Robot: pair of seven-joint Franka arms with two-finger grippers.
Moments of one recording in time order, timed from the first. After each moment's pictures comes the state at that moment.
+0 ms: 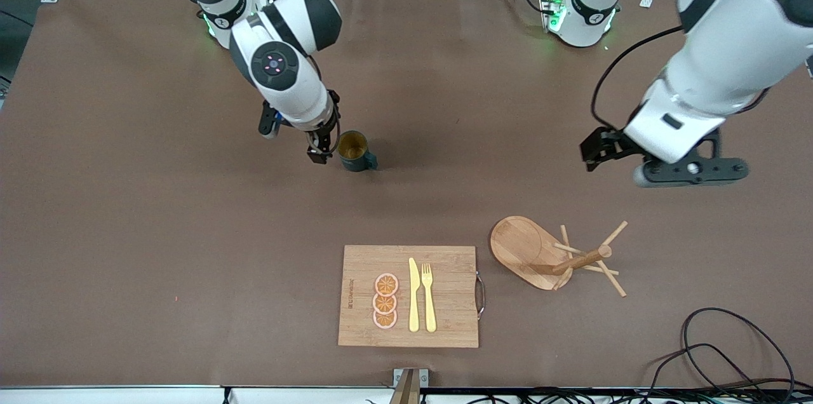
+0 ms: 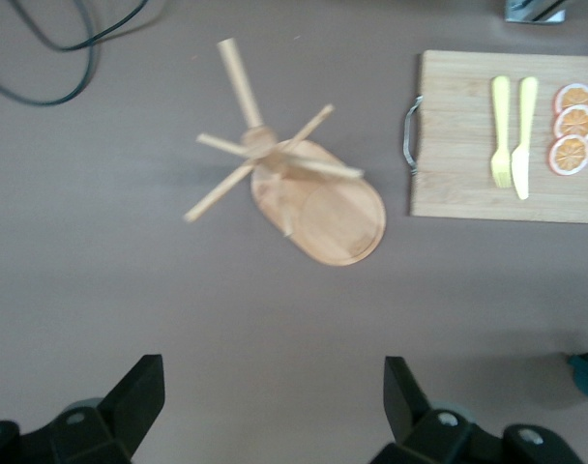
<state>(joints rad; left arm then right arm) -0.10 0.25 -0.25 -1.30 0.08 1.59 -0.37 0.67 0.24 -0.05 -1.90 0.14 2.04 2.32</state>
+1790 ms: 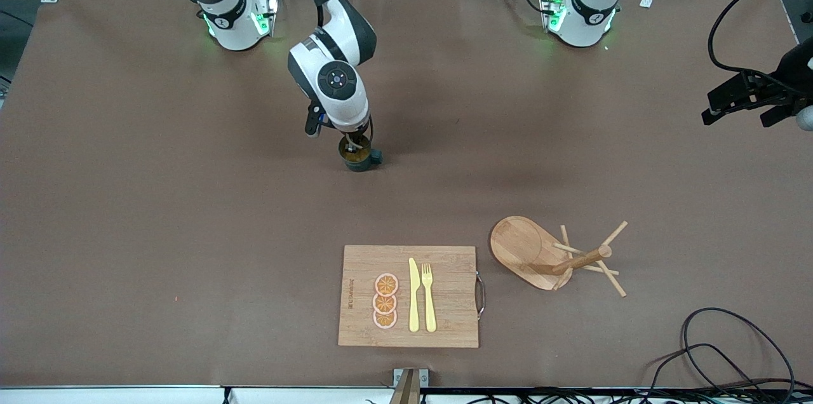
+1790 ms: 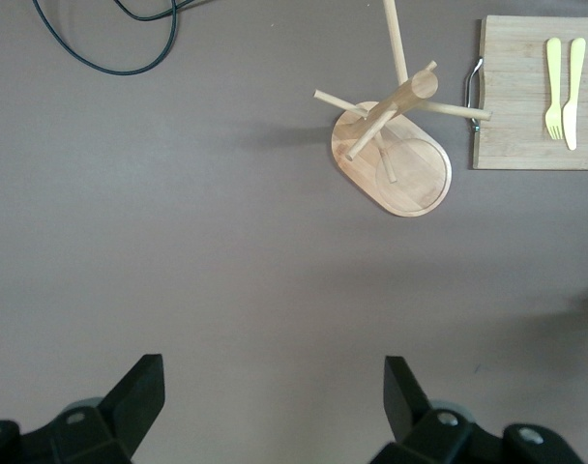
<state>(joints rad) -0.07 0.05 0.04 -1.44 -0.07 1.53 -0.01 0.80 0.38 -0.07 -2.01 0.13 2.24 2.32</state>
